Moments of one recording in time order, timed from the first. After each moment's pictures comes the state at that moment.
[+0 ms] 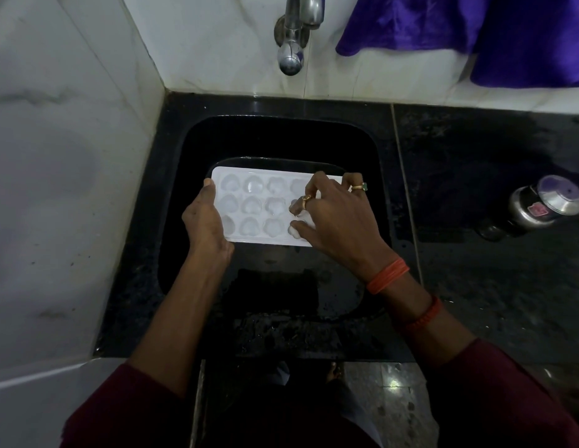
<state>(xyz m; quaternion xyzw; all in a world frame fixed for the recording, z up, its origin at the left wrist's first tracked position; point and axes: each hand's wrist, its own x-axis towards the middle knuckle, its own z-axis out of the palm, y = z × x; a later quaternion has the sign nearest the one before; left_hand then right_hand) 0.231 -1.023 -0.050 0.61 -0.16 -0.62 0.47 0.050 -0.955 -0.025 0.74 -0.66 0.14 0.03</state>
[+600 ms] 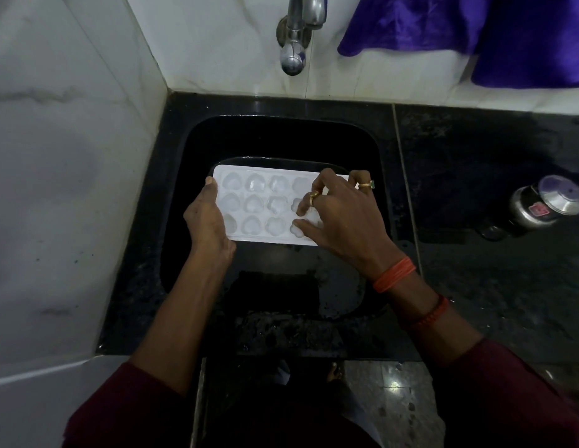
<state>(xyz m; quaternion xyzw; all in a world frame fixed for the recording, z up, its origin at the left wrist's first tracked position) 0.233 -1.021 -0.049 0.61 -0.16 -0.62 0.47 0.046 -0.951 -0.019 0.73 -0.66 0.16 0.02</state>
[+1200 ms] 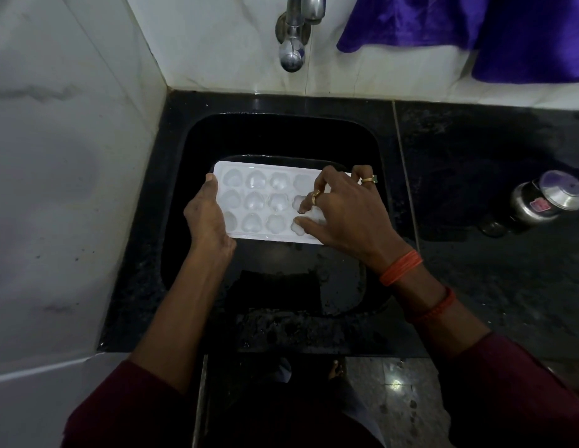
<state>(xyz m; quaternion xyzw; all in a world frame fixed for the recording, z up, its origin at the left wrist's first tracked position) 0.234 -1.021 -0.049 0.60 -0.18 -0.63 0.46 0.038 -0.950 -0.020 0.75 -0.65 0.13 0.04</state>
